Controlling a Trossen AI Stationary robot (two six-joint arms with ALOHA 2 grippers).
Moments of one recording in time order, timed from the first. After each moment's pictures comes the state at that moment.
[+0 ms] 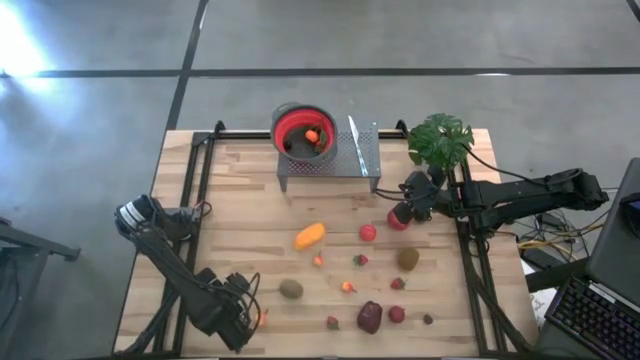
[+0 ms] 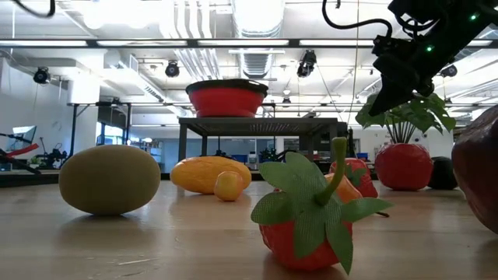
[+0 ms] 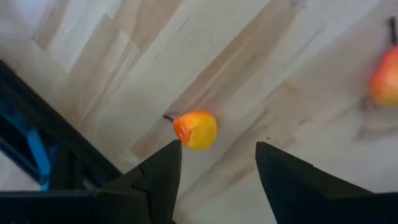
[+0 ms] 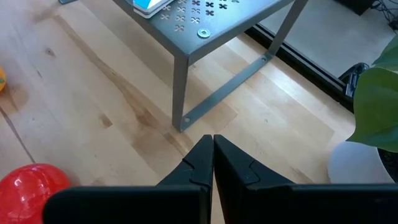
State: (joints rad) left arm -0.87 1.74 1.26 -1.23 0.03 -1.64; right arm 0.02 0.92 0.57 -0.53 0.63 0.52
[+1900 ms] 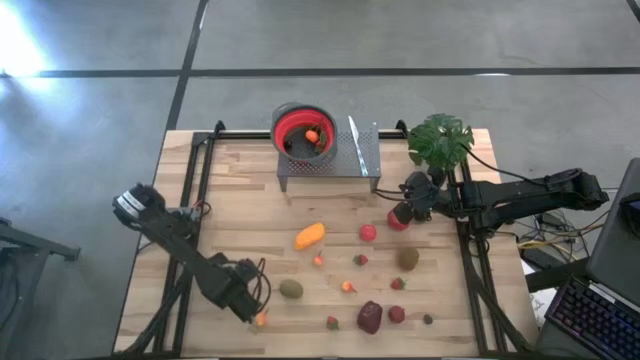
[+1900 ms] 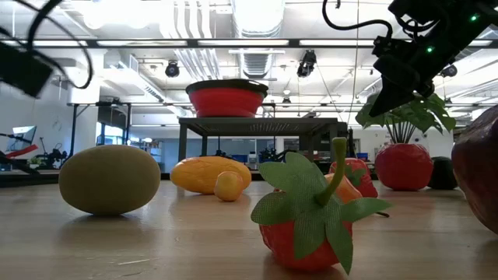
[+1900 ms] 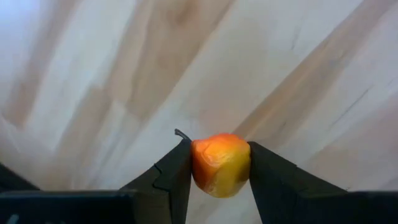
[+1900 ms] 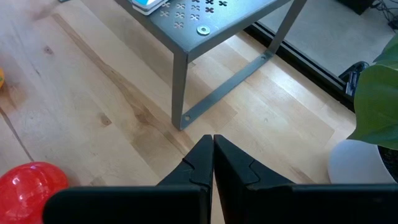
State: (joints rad) left arm -0.73 1.65 1.00 -0.98 0.01 -1.40; right arm 0.01 0.92 0.57 -0.53 0.63 0.52
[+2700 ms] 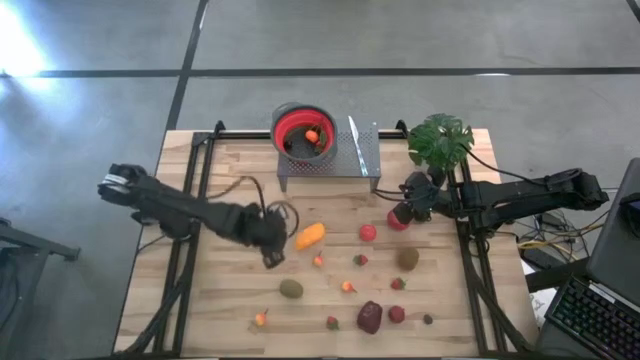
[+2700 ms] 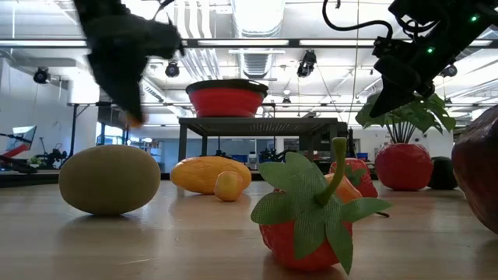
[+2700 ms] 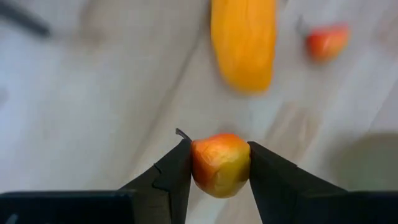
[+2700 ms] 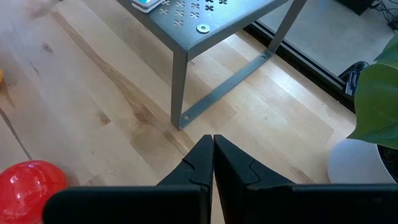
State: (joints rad) left arm -0.25 1.41 1.01 -0.81 -0.24 -0.74; right arm 0.02 0.92 0.56 -0.53 0.63 0.52
